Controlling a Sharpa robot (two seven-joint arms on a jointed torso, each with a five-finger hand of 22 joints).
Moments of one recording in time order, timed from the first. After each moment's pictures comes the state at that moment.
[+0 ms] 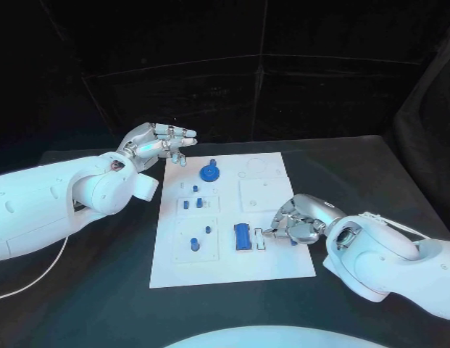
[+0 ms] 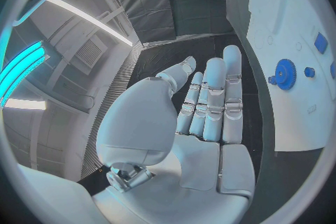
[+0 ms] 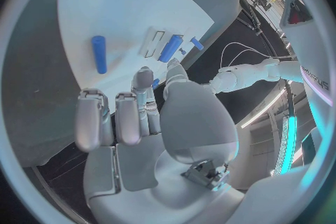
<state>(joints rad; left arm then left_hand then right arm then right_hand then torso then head) 1.28 -0.81 -0.14 1.39 -0.07 -0.16 0.36 1.30 -0.07 0.41 -0.11 0.05 0.98 0.20 0.12 0.07 0.99 0.13 0.28 0.07 1.21 0.03 0.98 0.51 0.17 1.19 0.13 0.60 0.67 0.98 -1.05 -0.04 1.93 -1.42 -0.47 -0.49 1.26 -0.04 -0.17 0.23 0.24 1.04 0.09 0.23 0.33 1.33 0.00 0.79 0.93 1.46 -0.07 1.39 1.23 0.05 1.42 0.04 1.45 1.31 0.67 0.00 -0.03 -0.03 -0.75</state>
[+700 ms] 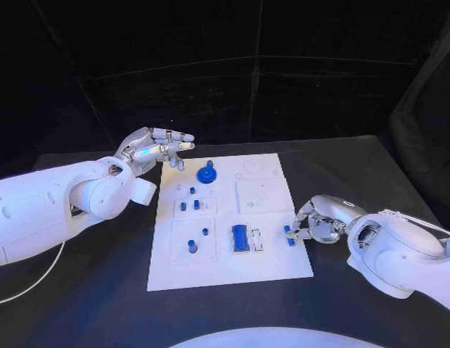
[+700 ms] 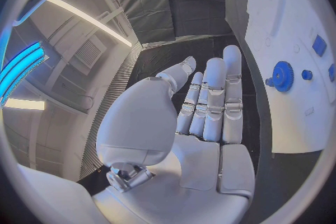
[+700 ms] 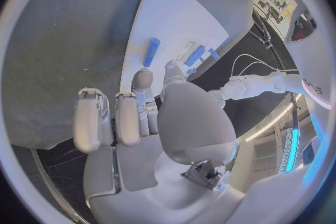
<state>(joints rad) 1.28 -0.81 -0.14 1.39 -0.07 -0.15 0.36 1.30 -0.07 0.41 -0.11 0.05 0.98 0.20 0.12 0.07 0.99 0.13 0.28 0.07 1.21 0.03 0.98 0.51 0.17 1.19 0.13 0.60 0.67 0.98 -1.13 -0.03 1.91 -1.50 -0.37 -0.50 1.28 -0.02 -0.20 0.24 0.25 1.03 0.09 0.21 0.31 1.33 0.01 0.80 0.95 1.47 -0.06 1.39 1.24 0.05 1.43 0.06 1.45 1.31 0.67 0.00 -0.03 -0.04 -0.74</state>
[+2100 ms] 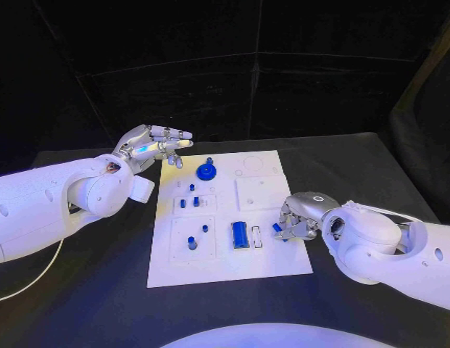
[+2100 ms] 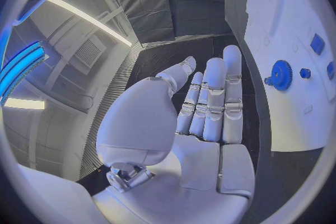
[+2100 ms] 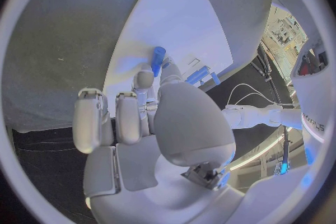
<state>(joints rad) 1.28 -0.82 -0.14 1.39 -0.07 -0.15 0.36 1.30 -0.07 0.41 -0.11 0.05 0.98 0.20 0.12 0.07 0.99 0.13 0.28 0.07 1.21 0.03 0.98 0.51 0.17 1.19 0.13 0.60 0.67 0.99 -0.99 -0.03 1.83 -1.73 -0.19 -0.55 1.39 0.01 -0.20 0.19 0.25 1.05 0.08 0.23 0.31 1.33 0.01 0.80 0.95 1.47 -0.06 1.38 1.23 0.05 1.43 0.05 1.45 1.31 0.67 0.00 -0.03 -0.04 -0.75</state>
